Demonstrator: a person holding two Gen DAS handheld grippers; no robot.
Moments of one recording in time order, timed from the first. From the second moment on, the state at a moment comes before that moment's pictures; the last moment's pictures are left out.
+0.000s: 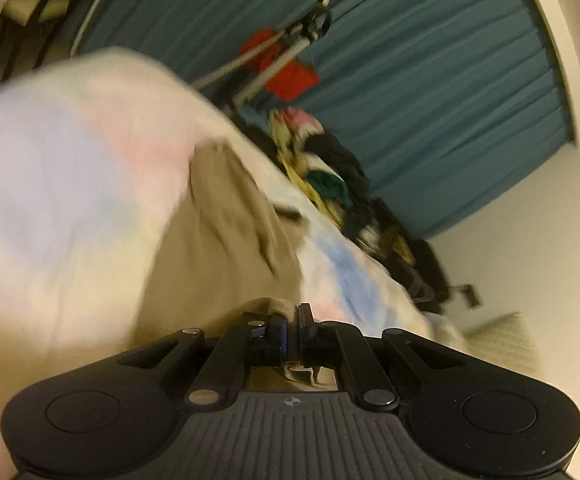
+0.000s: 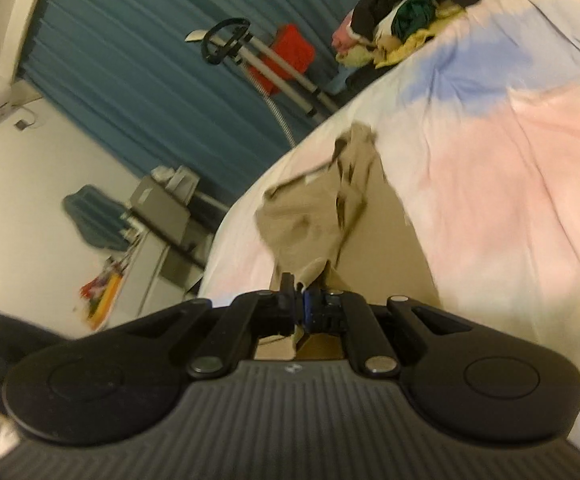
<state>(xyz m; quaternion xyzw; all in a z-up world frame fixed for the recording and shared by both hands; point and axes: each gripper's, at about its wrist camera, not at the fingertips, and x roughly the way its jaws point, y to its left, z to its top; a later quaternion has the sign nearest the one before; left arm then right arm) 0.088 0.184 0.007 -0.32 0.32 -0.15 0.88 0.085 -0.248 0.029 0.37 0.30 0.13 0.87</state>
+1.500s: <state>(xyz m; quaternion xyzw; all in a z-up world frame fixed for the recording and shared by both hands) 0.124 0.091 -0.032 -0.03 0.27 -0.11 0.96 0.116 -0.175 -0.011 0.14 0.24 0.08 0.96</state>
